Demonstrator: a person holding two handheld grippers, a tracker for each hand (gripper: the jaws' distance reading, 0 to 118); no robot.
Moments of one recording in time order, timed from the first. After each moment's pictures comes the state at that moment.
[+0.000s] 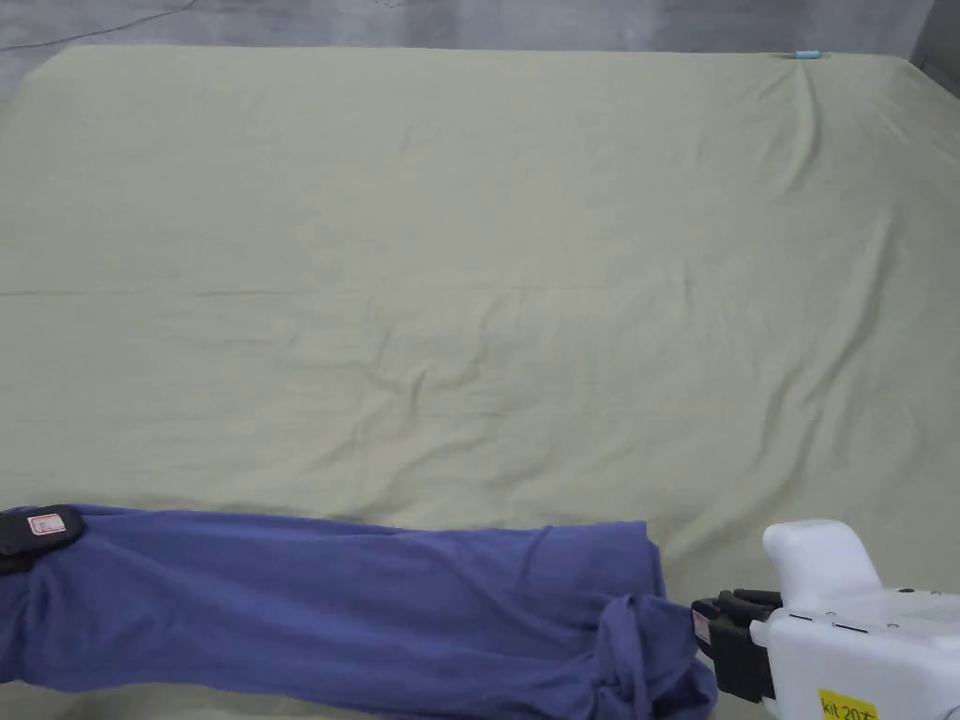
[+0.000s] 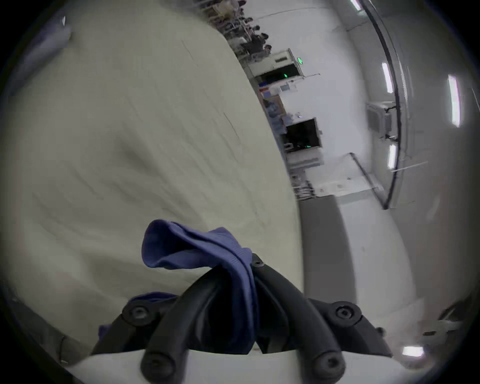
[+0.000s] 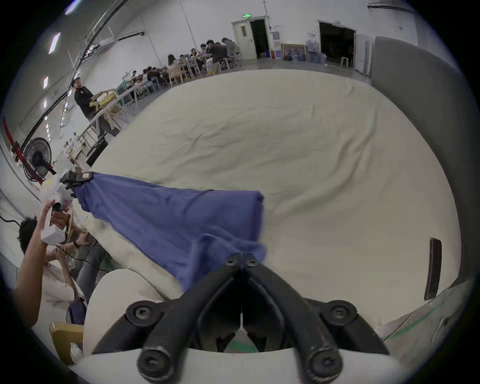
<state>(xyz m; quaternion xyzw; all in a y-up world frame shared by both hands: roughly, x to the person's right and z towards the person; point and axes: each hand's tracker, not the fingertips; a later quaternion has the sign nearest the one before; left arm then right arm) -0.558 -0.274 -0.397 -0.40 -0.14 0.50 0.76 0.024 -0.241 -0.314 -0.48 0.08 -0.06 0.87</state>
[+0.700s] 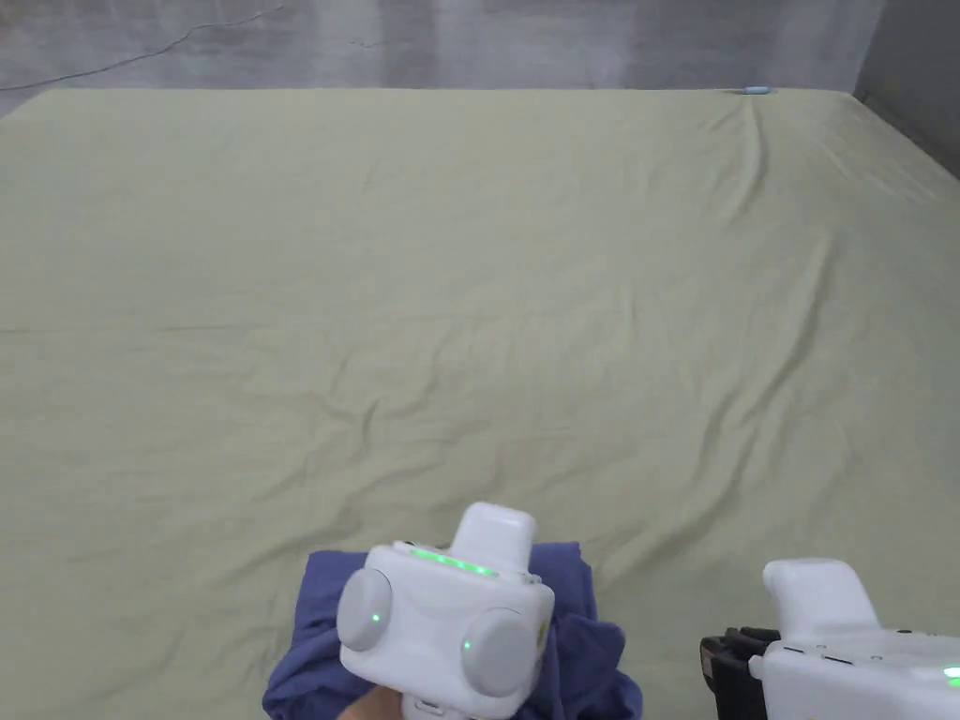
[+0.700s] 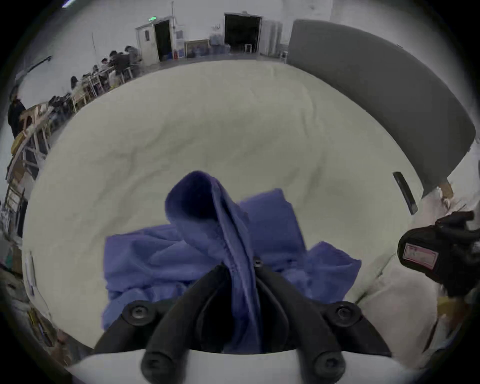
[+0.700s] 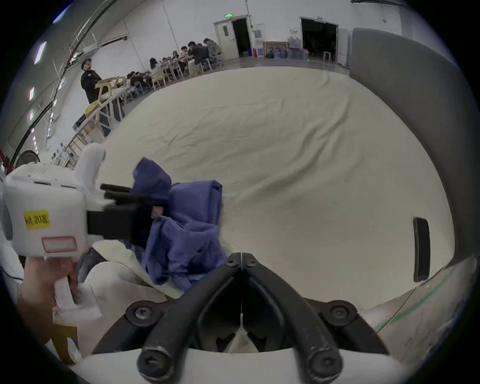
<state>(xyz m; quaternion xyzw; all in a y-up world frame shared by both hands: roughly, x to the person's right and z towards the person) -0.134 -0.285 -0.381 -0.51 -0.22 -0.07 0.83 0.071 -0.240 -0.286 -0.49 0.04 -0.07 0.87</state>
